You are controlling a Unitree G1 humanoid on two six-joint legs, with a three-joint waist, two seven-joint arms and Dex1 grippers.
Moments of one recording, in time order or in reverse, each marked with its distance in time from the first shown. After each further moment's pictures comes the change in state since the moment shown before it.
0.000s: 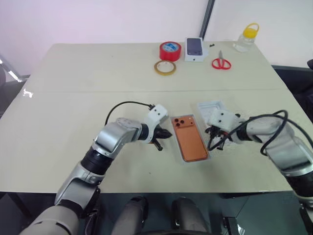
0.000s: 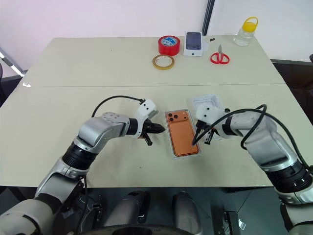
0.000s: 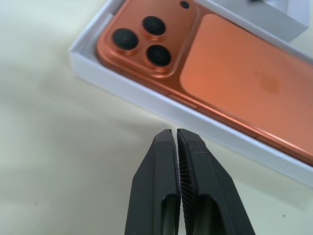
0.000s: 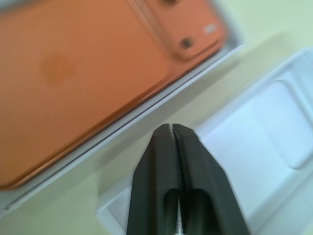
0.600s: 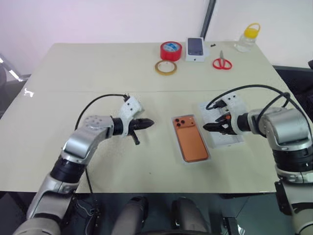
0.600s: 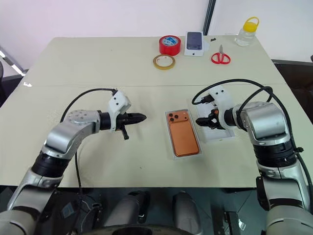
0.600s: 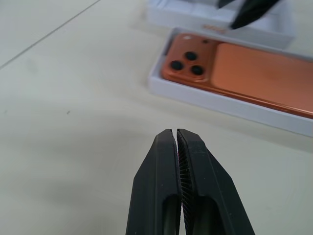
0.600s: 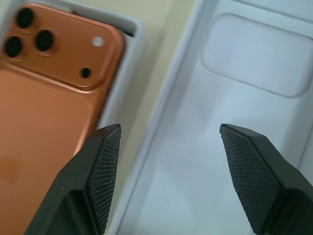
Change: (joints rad) left arm 0.184 0.234 0.141 -0.140 0.011 -0.426 -0.220; right arm -0.193 0.199 -0.107 0.196 0.157 0.599 -0.284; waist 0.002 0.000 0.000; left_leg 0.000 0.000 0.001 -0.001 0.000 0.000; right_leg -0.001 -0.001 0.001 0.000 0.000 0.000
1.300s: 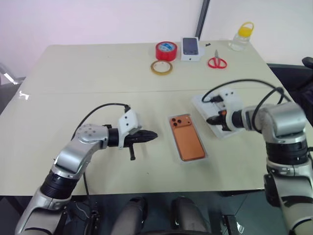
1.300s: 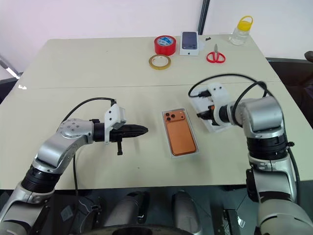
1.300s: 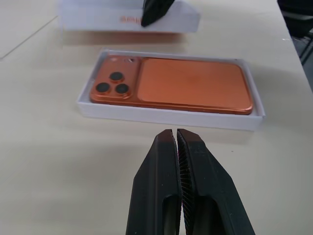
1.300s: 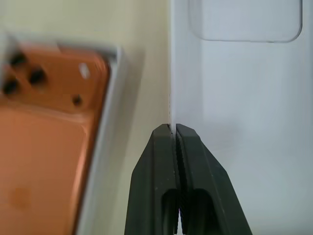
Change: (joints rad) left arm 0.129 0.035 0.079 -0.074 -0.030 -0.097 -0.063; right arm -0.156 0.145 -0.187 0.073 0.125 0.116 -0.159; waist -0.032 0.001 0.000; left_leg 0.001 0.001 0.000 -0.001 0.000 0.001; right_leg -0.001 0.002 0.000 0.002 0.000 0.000
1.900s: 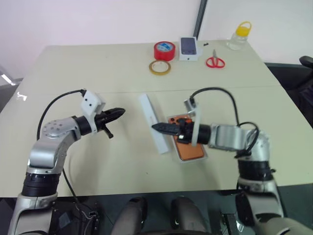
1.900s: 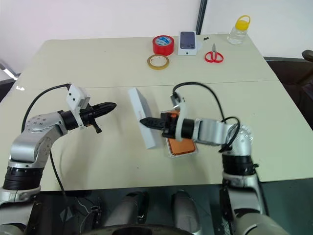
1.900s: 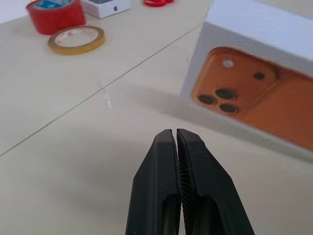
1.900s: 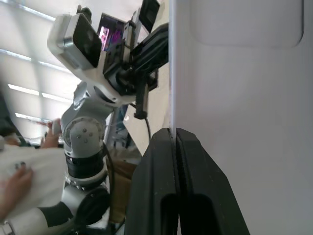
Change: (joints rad) left arm 0.015 0.021 0.227 0.093 -0.035 -0.012 0.115; right arm 0.362 0.333 0.083 -0.094 1.592 -0.406 -1.031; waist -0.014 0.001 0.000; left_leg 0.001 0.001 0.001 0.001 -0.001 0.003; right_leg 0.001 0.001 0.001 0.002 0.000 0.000
